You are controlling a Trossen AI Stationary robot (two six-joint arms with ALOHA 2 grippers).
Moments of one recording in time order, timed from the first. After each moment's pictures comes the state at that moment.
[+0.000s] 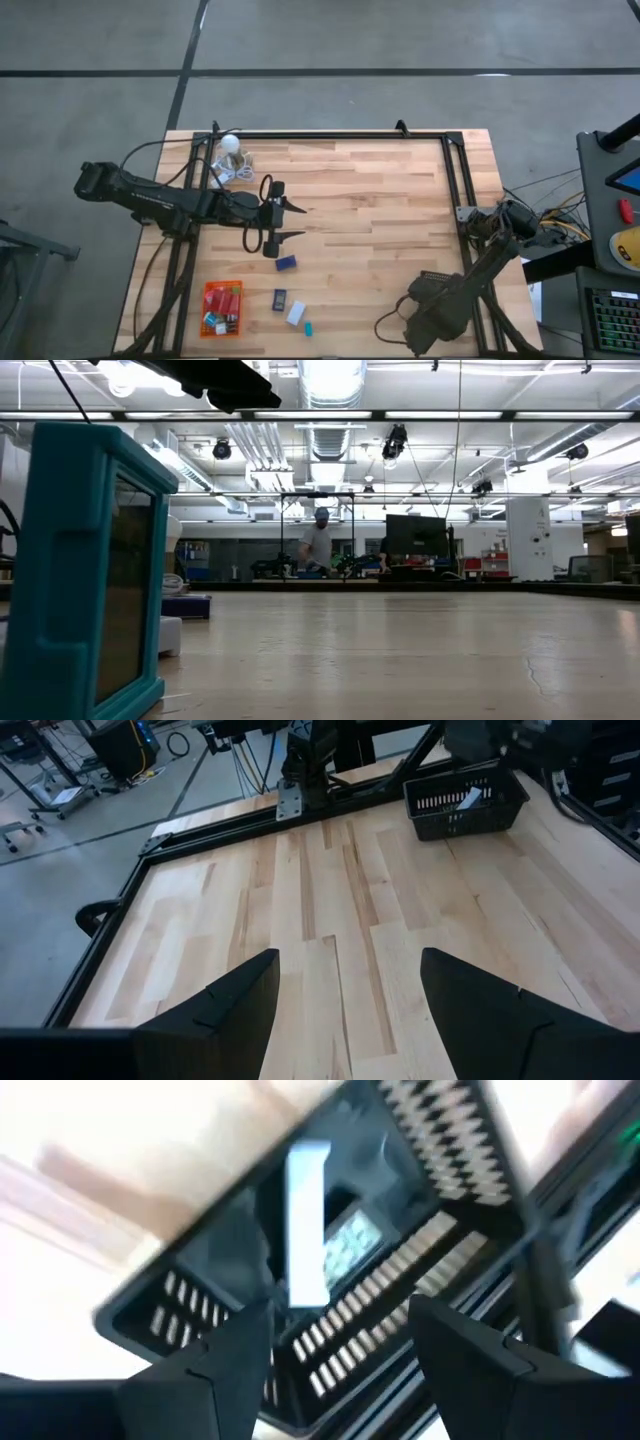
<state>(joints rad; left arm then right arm) -0.17 1.20 0.80 -0.01 -0.18 0.19 0.87 1.87 1.40 -1.37 -0.18 1.73</state>
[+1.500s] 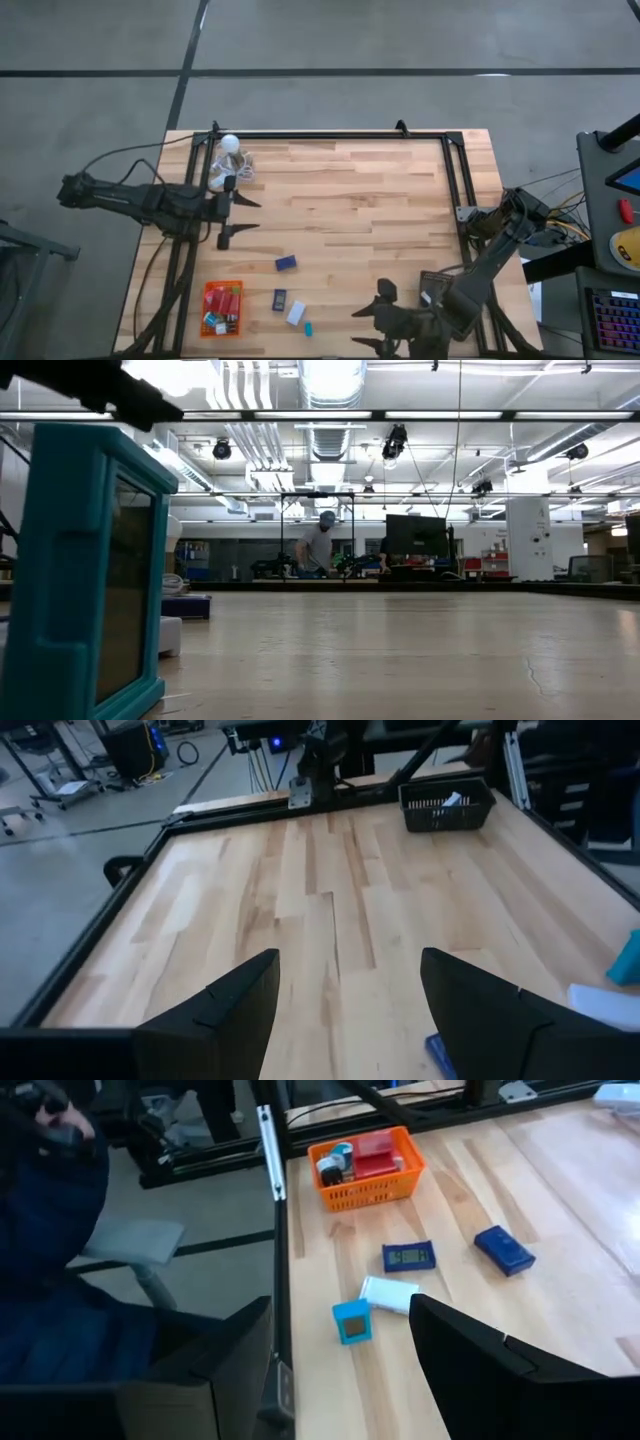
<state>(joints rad) -0.17 0.58 0.51 -0.28 -0.17 0.09 0.84 1.75 1.52 -0.43 0.66 0.73</state>
